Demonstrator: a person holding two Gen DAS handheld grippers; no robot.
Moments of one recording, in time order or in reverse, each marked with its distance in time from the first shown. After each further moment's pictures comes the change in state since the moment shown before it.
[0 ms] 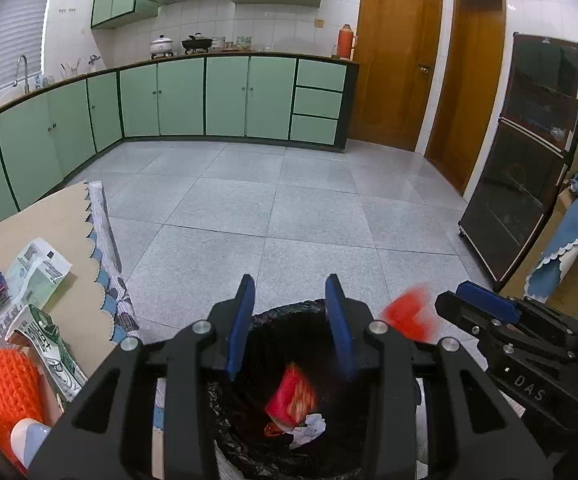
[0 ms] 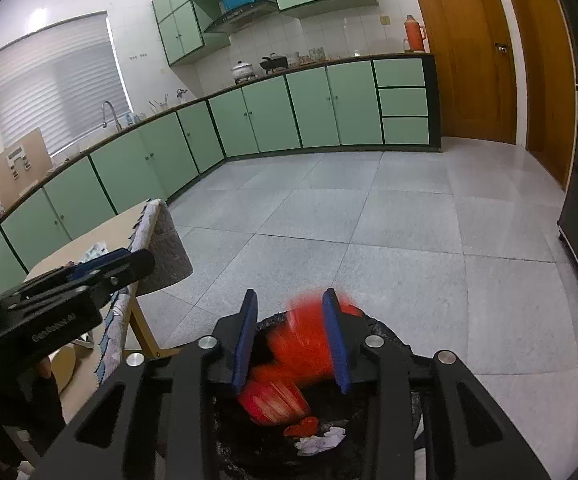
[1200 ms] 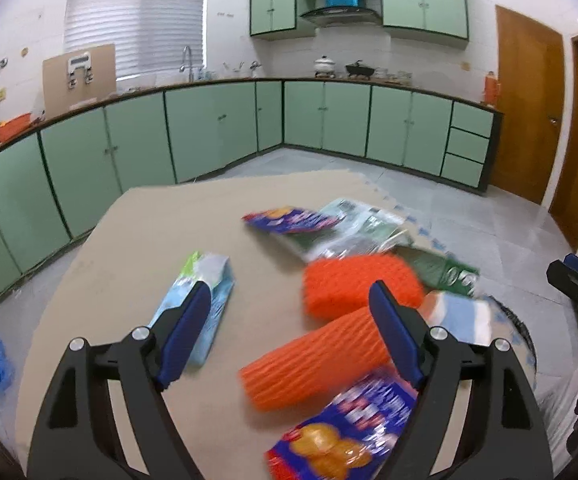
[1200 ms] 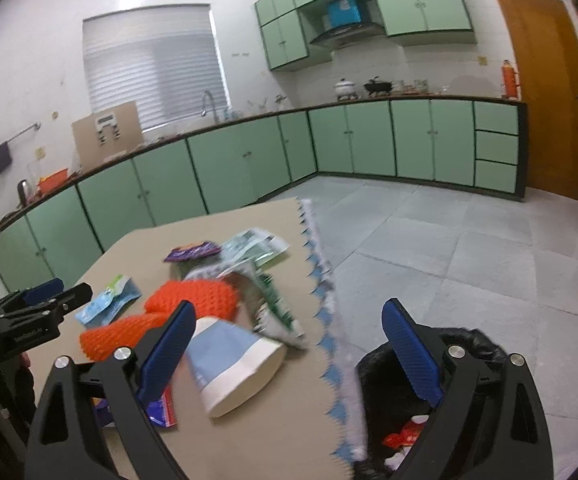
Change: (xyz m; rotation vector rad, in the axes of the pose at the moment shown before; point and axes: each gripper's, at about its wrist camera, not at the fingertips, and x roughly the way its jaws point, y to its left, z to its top) left arm -0.225 0.202 -0.093 -0.228 -0.087 0.484; right arm -0.036 0.198 -0.030 -0.208 -0.062 0.257
